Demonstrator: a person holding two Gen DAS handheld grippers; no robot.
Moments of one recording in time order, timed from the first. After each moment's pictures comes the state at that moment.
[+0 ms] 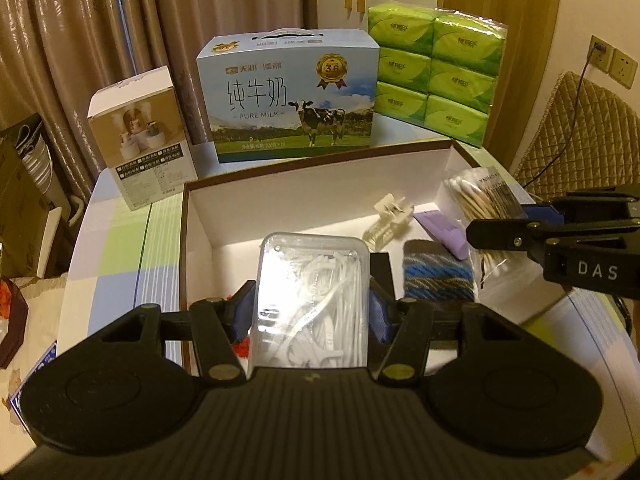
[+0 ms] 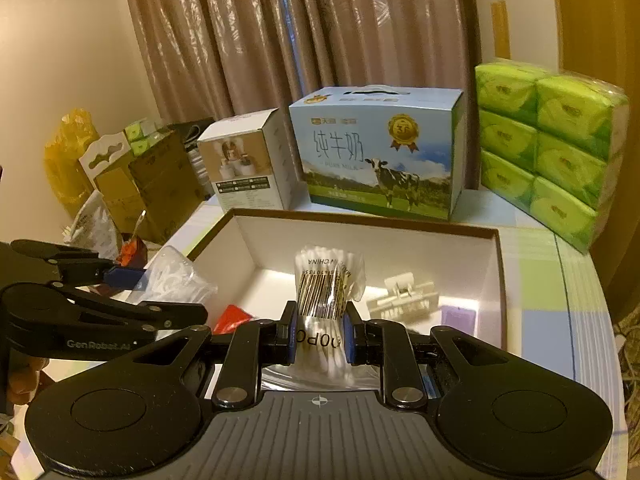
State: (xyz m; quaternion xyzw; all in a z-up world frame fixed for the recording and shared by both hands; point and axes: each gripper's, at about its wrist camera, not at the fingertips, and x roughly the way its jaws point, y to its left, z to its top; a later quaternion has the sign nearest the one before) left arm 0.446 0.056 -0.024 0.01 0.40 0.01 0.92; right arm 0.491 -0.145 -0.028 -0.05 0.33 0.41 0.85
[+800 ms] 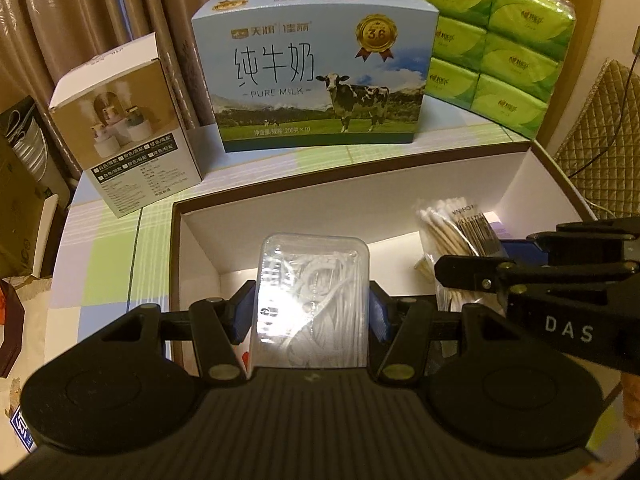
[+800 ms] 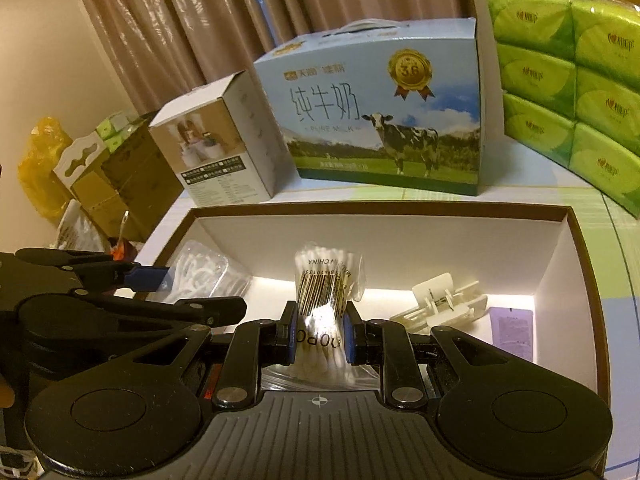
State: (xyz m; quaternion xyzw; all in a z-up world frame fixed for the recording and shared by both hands) left arm 0.548 0.088 -0.070 0.01 0.45 0.02 0.89; right arm 0.570 -0.078 -0.080 -0.02 0.41 0.39 0.82
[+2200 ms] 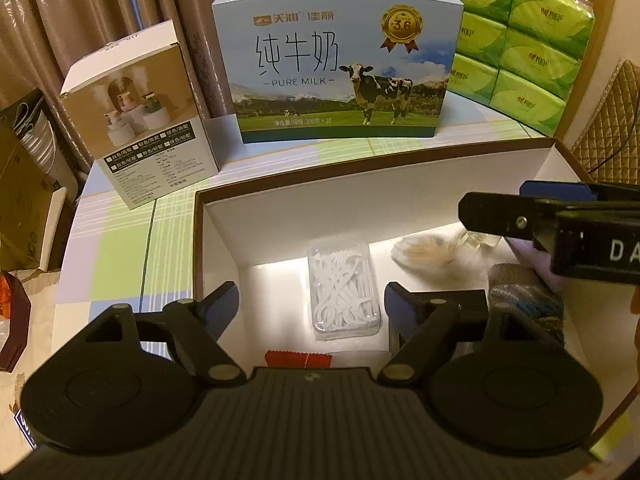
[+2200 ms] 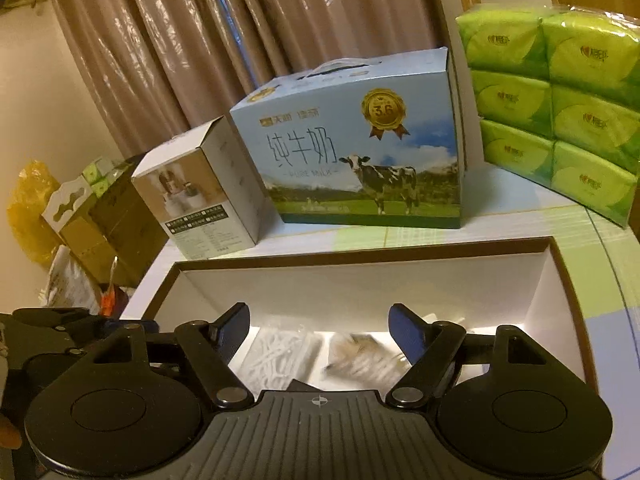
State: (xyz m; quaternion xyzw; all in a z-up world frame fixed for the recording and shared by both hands) left arm 0.546 0.104 -0.076 0.01 0.45 0.04 0.89; right arm 0.582 -0.081 -0.070 0.03 0.37 0.37 0.85
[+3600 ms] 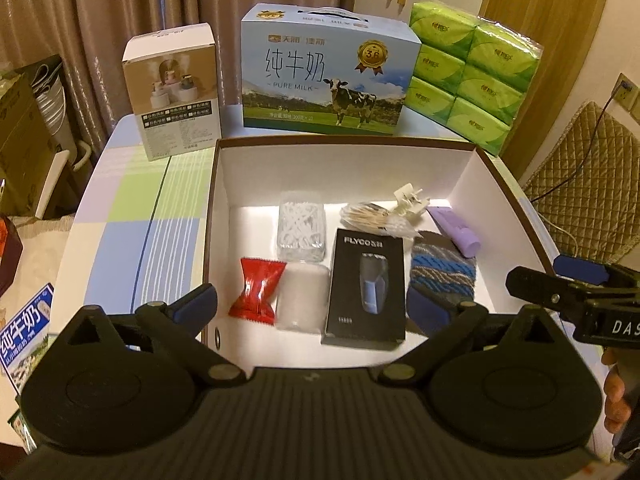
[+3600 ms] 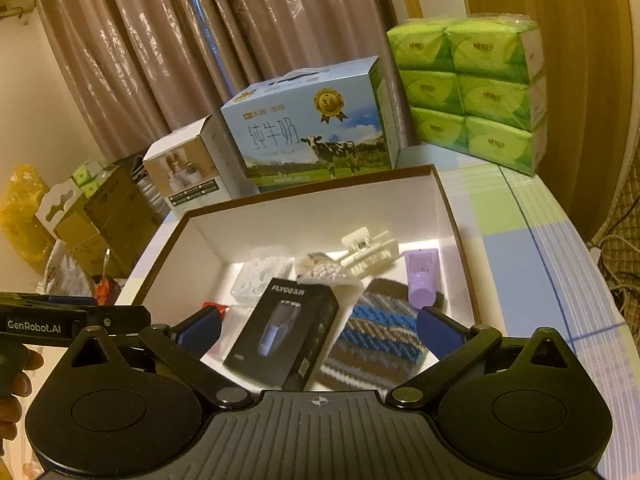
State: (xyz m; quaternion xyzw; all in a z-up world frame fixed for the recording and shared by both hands) left arm 0.424 0.084 -0.020 -0.07 0.43 0.03 0.90; right arm 0.469 -0.184 -0.039 0.03 0.38 0.32 0.87
